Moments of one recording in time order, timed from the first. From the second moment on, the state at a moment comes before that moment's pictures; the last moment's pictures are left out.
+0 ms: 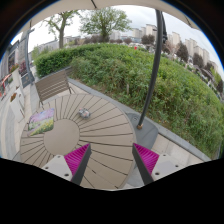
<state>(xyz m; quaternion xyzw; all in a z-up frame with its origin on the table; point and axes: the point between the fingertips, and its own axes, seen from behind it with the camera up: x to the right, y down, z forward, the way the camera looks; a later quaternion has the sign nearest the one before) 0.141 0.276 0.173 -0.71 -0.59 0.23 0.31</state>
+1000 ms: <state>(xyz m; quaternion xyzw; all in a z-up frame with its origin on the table) -0.042 0.167 0.048 -0.61 -0.65 0.32 0.31</state>
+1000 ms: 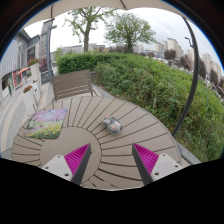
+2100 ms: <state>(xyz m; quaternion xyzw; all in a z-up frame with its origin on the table) -0.217 0.194 -0.017 -0.64 -0.63 0.28 0.33</state>
